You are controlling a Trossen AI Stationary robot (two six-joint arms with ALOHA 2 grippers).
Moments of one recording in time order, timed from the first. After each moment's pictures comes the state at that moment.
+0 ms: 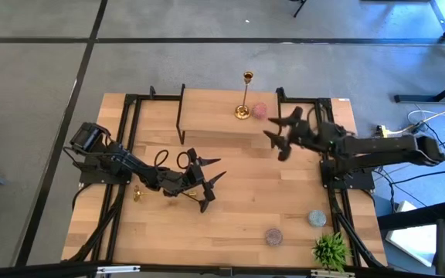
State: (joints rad) left arm -0.36 1.66 0.67 0.99 -0.85 0.11; right arm -0.07 0.85 0.44 0.48 0.24 -0.04
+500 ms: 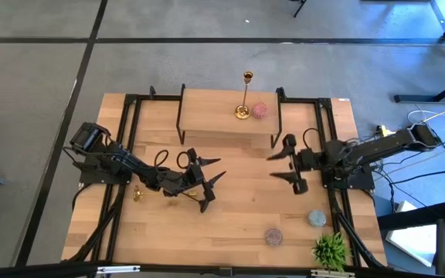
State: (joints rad) left arm -0.36 1.66 0.67 0.99 -0.85 0.10; right arm 0.25 0.82 0.39 0.53 0.05 -0.04
